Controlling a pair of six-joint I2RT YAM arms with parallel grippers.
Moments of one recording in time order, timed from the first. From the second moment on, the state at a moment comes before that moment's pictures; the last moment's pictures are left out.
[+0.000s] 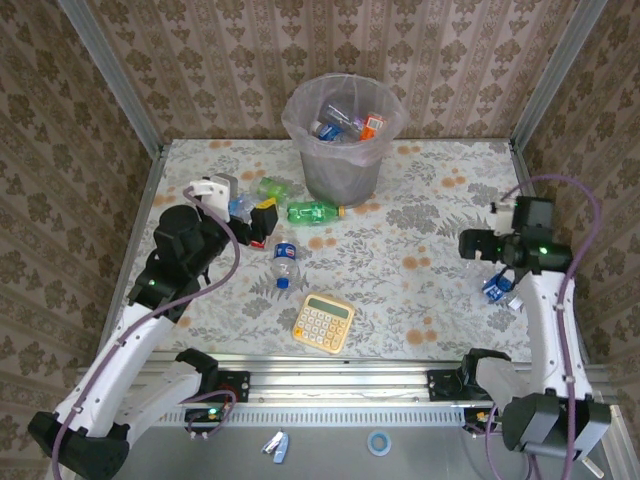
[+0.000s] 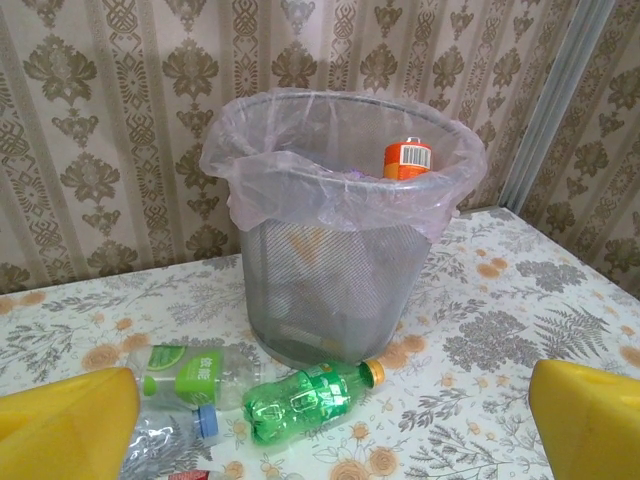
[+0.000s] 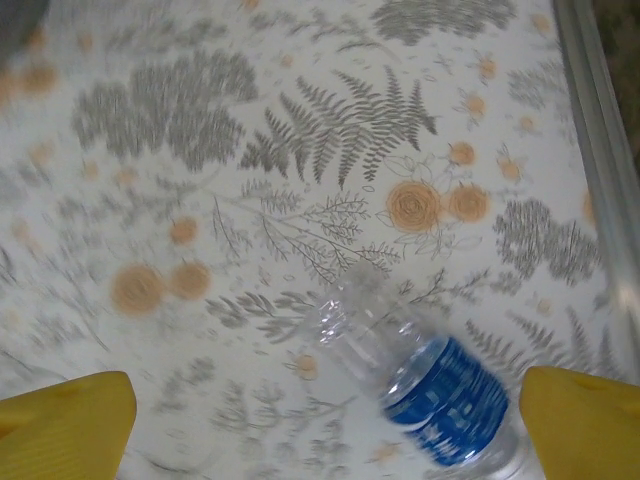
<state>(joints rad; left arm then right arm) -0.49 0.81 0.90 -0.21 0.07 -0.11 -0.19 1.00 0.99 -0.92 -0.01 -0.14</state>
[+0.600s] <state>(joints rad) -0.47 0.79 0.88 -0.22 0.07 -0.12 0.00 1.30 0.94 -1.00 0.22 -0.50</state>
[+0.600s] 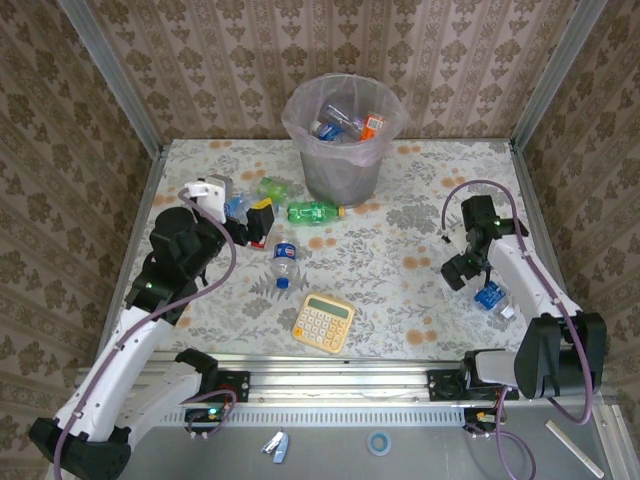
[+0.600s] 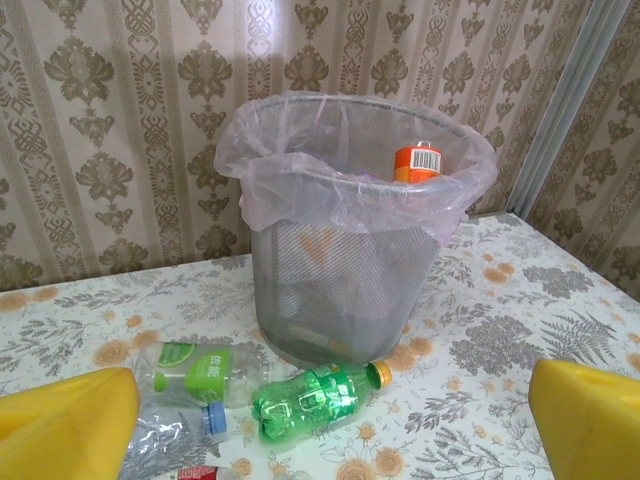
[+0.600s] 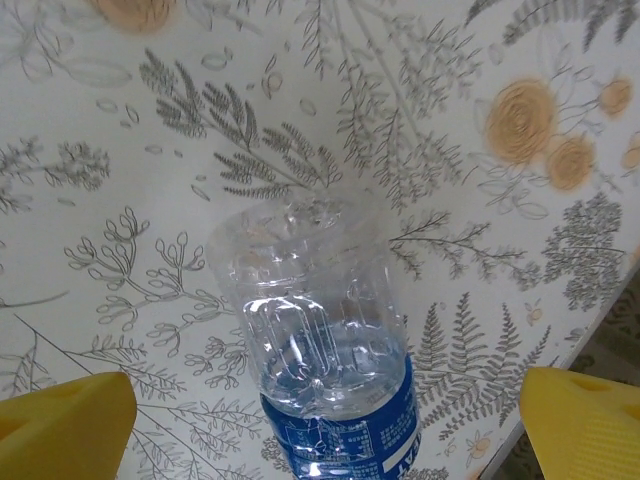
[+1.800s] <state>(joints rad) -0.38 0.79 0.84 -0.20 0.15 -0.18 0.01 1.66 0.94 -0.85 0.34 -0.48</state>
